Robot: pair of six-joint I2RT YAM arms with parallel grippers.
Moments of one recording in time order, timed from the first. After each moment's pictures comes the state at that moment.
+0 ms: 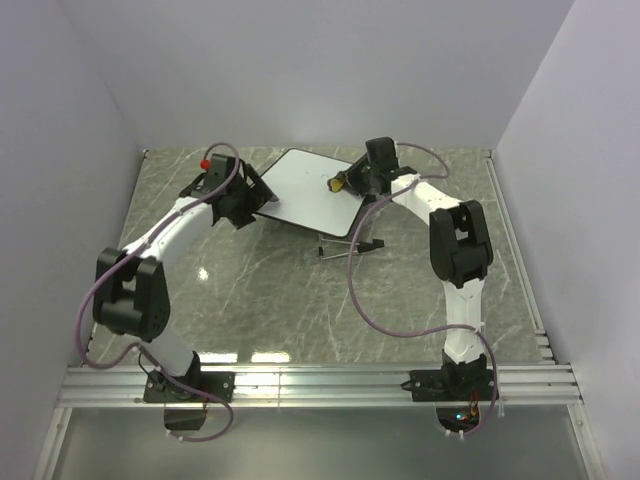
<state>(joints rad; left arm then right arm) -0.26 1.60 1.25 -0.44 0.08 -0.92 0.34 2.16 1.68 -0.23 -0.15 1.15</state>
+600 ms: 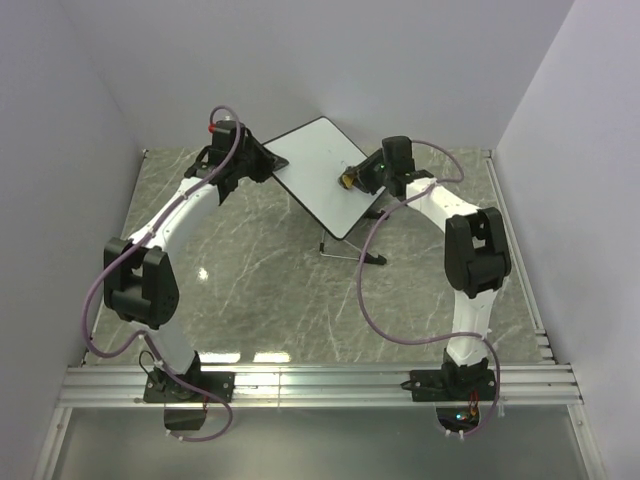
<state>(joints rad) -0.30 1.74 1.52 -0.28 0.16 -1.05 0.30 2.02 1.53 -0.14 -0.20 1.14</state>
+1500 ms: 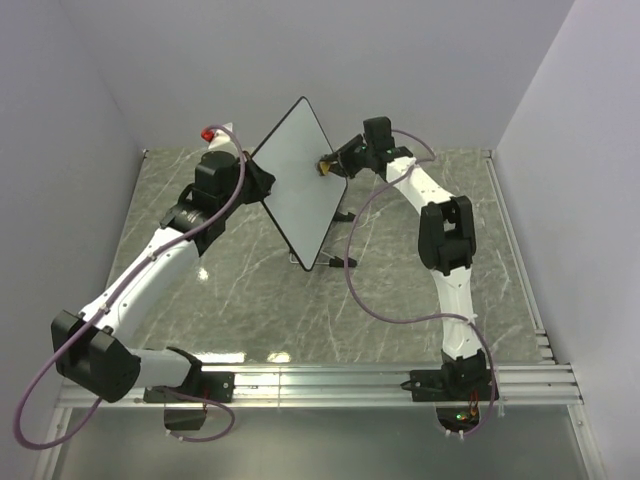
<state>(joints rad) -0.45 1.31 1.22 -0.23 -0.07 -0.59 0.32 2.34 2.03 -0.35 -0.41 1.26</state>
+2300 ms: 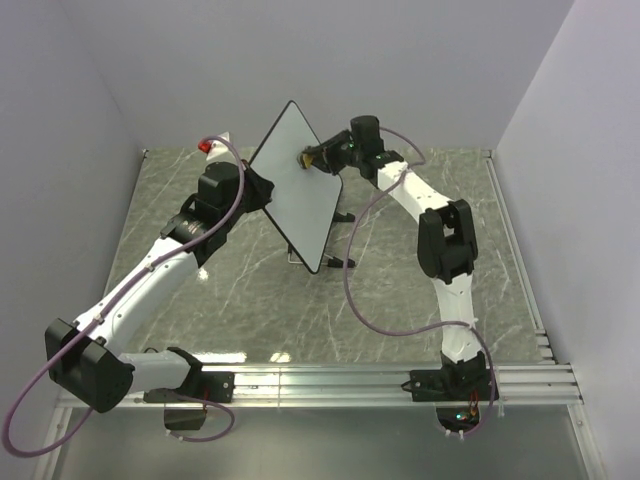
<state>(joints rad) -0.51 1.24 1.15 -0.23 -0.20 -0.66 0.41 2.26 1.99 -0.18 -0.39 1.42</state>
